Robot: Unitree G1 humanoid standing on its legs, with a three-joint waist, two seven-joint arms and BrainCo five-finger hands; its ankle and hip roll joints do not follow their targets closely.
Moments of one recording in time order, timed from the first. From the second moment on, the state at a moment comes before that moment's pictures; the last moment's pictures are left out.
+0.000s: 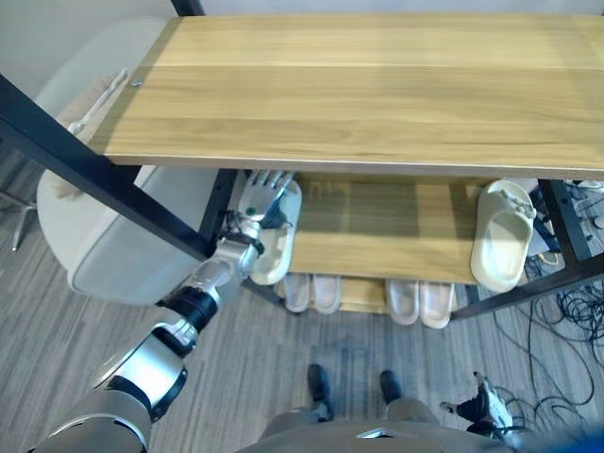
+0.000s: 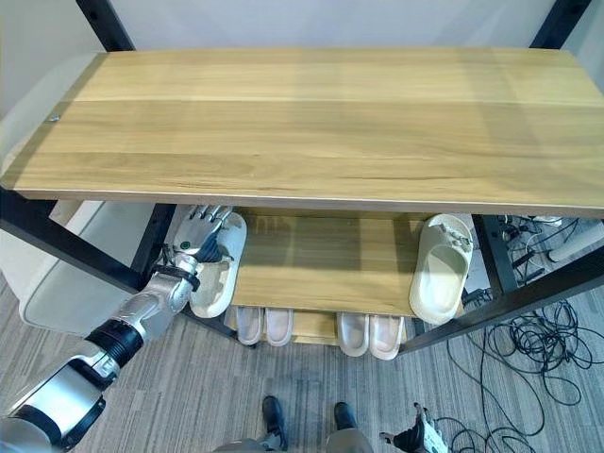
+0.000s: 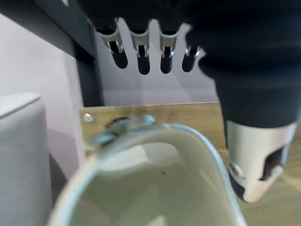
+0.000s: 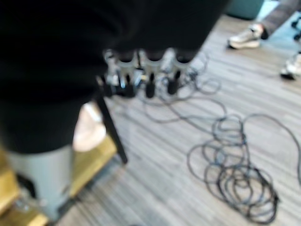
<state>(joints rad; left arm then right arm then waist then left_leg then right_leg) -0.59 0.53 -0.63 0.61 0.78 0.03 0.56 0.07 -0.24 0.30 1.20 -0.28 -0.11 -0.63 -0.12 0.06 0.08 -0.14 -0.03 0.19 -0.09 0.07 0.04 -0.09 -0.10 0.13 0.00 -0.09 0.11</state>
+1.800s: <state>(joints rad) -0.77 0.62 -0.80 0.67 0.95 0.08 0.44 0.03 -0.25 0.32 1.21 -0.28 -0.12 -0.63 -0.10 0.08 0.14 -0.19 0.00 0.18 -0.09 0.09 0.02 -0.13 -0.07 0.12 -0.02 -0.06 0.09</state>
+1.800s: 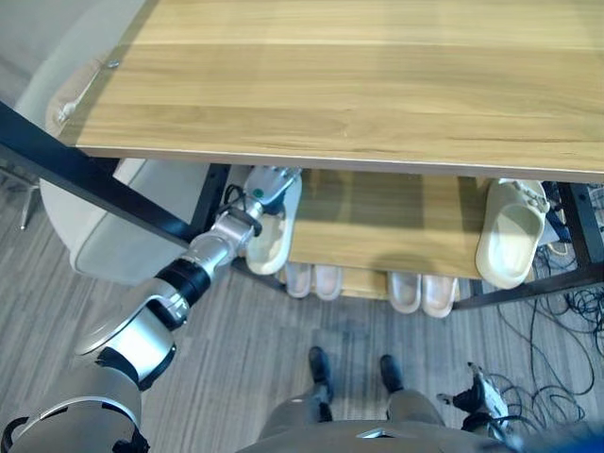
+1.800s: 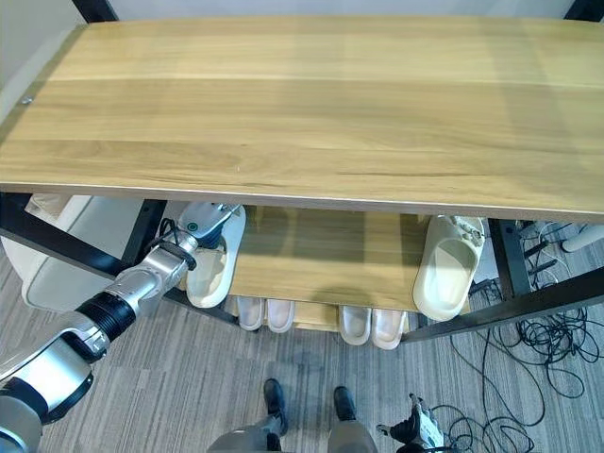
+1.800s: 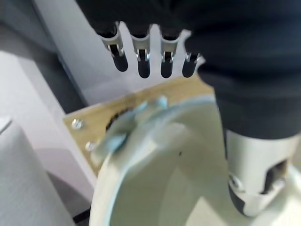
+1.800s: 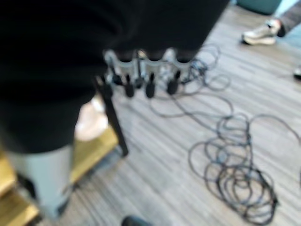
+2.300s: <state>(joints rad) -0.88 0.60 -0.81 0.76 0.96 0.20 0.49 0.00 -0.26 0.33 1.21 -0.28 -0.12 -0.64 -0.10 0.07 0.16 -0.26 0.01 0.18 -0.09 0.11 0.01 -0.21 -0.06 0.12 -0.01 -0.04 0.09</state>
